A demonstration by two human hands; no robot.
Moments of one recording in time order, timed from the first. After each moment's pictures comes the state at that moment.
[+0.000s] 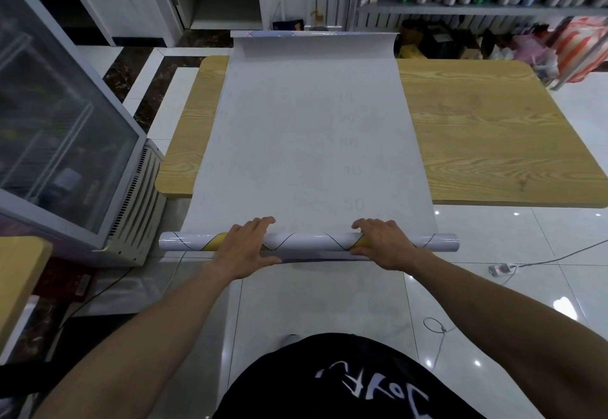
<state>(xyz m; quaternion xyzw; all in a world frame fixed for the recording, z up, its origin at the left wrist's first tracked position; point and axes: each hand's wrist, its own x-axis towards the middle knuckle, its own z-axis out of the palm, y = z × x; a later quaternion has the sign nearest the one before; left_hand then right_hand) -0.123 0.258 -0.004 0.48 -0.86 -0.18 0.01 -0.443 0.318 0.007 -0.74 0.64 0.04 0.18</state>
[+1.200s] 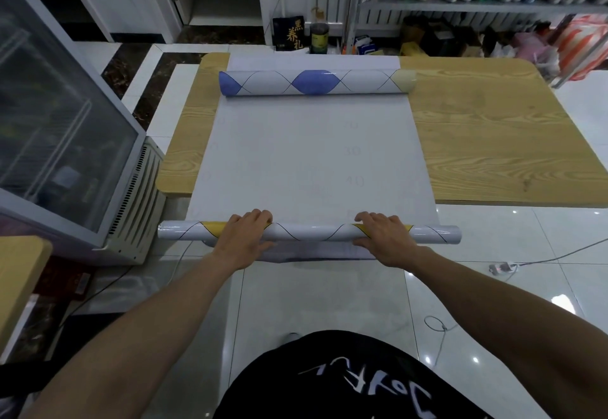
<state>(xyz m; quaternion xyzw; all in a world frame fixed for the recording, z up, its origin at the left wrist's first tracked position) -0.124 0.241 0.001 0.47 -0.88 -0.10 0.01 -0.438 0.314 0.009 -0.74 0.66 0.01 0.14</state>
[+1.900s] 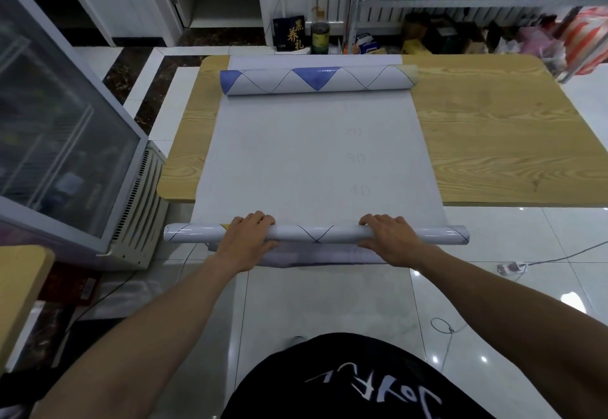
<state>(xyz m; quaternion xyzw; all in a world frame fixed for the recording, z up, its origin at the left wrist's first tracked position) -0.123 0.226 -0.006 0.47 -0.88 -0.11 0.01 -0.444 0.301 0.006 -0.74 0.66 0.03 0.15</state>
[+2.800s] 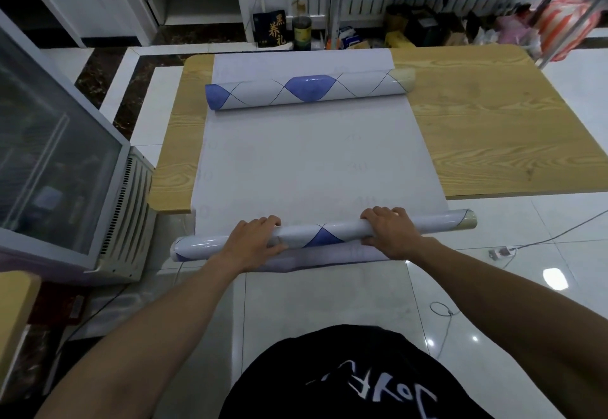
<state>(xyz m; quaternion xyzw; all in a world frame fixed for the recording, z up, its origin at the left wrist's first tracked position) -0.125 0.201 -0.010 0.44 -0.88 -0.18 -0.02 -0.434 0.282 0.003 -0.72 0.68 0.08 0.12</state>
